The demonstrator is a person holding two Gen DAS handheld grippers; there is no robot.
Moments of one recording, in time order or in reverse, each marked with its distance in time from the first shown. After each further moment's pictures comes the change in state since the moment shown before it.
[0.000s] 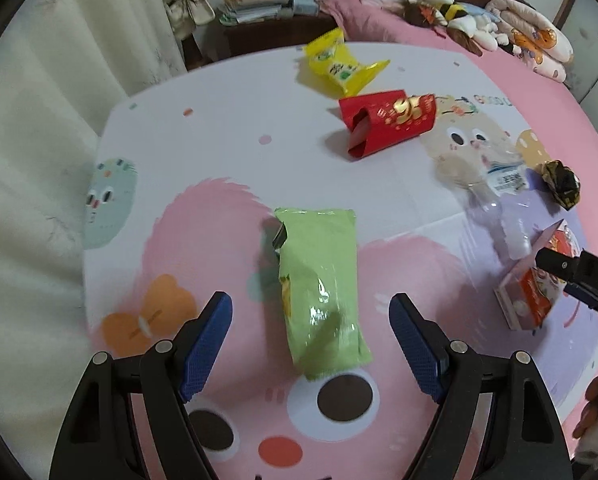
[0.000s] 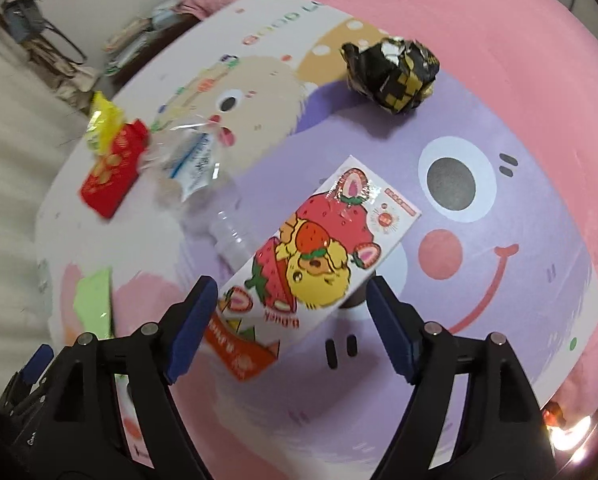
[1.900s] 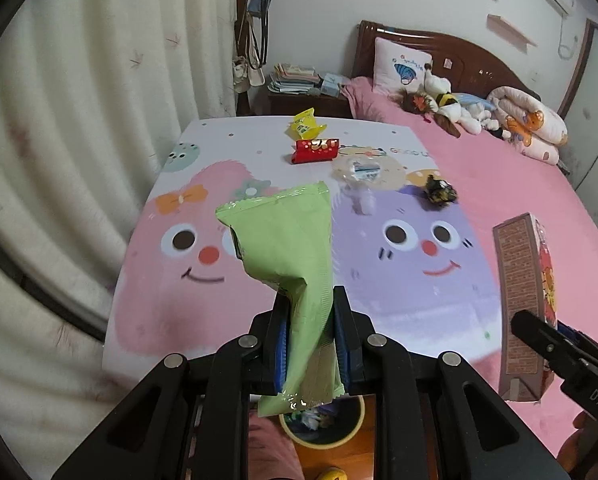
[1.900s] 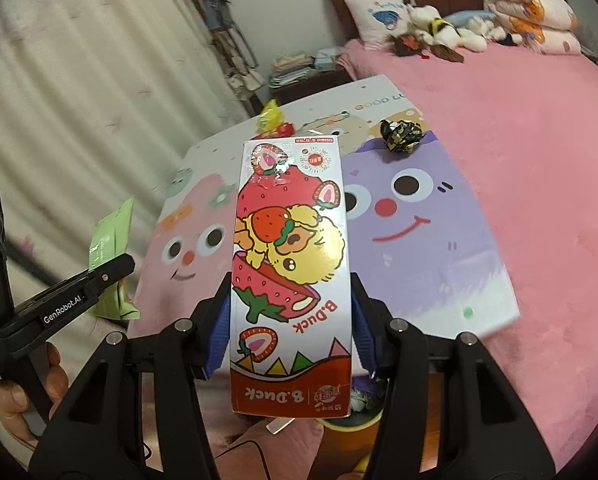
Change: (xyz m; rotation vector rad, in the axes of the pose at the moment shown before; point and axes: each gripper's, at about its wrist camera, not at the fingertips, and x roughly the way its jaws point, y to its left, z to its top) left arm -0.267 -0.184 -0.273 -0.220 -0.344 0.072; right arm -0.237 -0.164 -0.157 -0.476 -0.232 0.438
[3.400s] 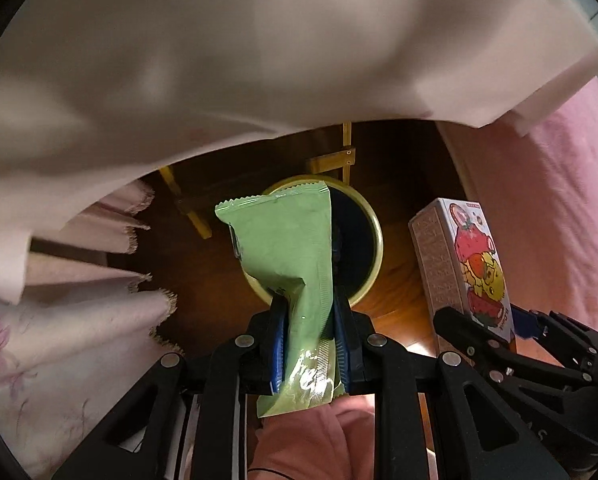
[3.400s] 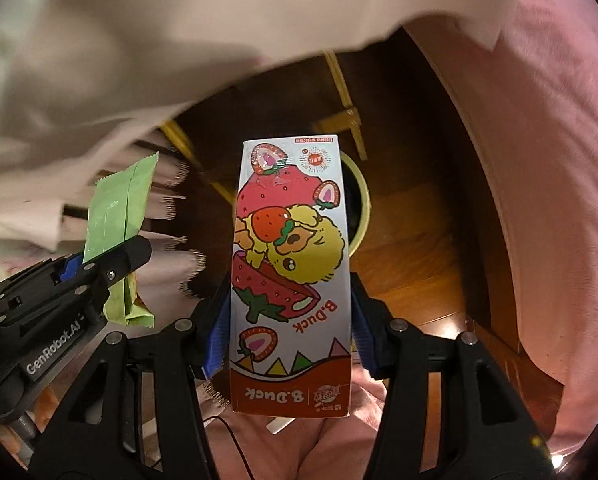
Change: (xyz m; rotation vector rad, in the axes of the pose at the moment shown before) left arm 0.256 -0.029 -0.306 0.239 0.553 -0.090; right arm 0.178 -0.101 -0.328 0.234 0.501 -0.205
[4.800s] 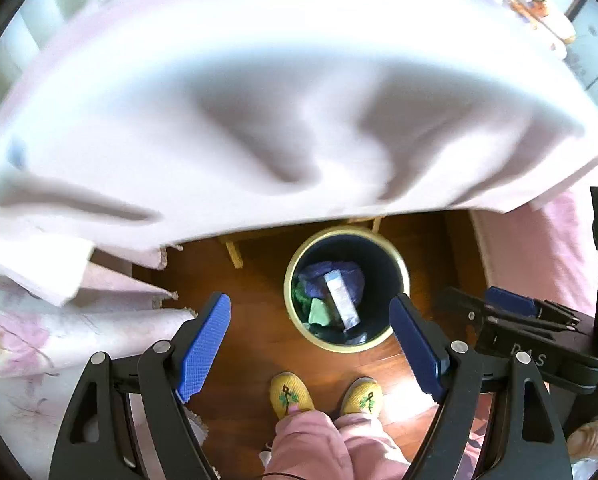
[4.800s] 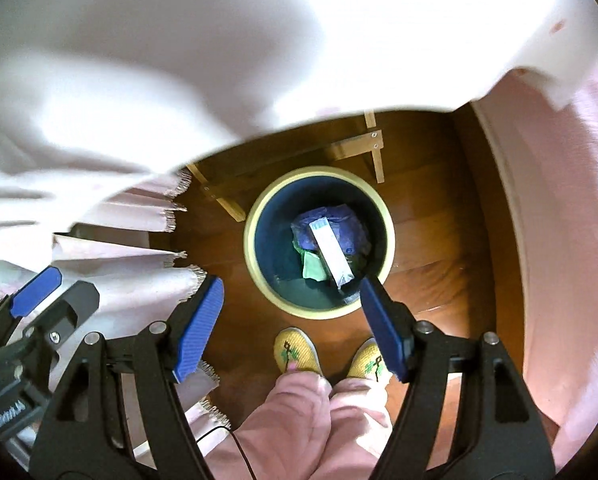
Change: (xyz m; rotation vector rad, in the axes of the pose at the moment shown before) left arm -0.085 0.082 0.014 -0.122 -0.153 0.012; right arm 0.004 0.054 0.057 -0.048 -0.015 -0.005
